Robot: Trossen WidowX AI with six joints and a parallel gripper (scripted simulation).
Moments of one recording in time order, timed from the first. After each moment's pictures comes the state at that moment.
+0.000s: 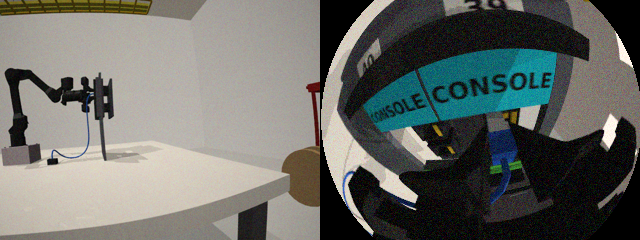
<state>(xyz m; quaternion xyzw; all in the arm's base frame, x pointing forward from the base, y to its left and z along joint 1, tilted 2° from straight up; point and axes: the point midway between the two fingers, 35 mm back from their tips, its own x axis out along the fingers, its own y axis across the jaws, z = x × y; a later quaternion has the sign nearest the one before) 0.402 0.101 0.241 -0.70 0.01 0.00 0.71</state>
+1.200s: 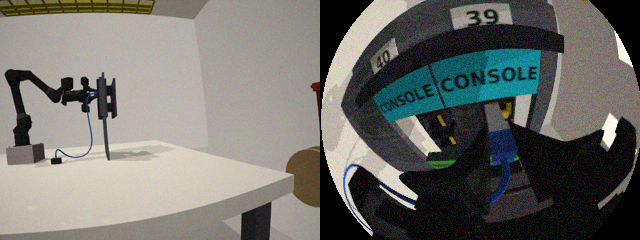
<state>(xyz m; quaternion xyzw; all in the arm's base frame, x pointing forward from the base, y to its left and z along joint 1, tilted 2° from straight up) 0.384 0.096 0.240 -0.70 0.01 0.00 0.71</state>
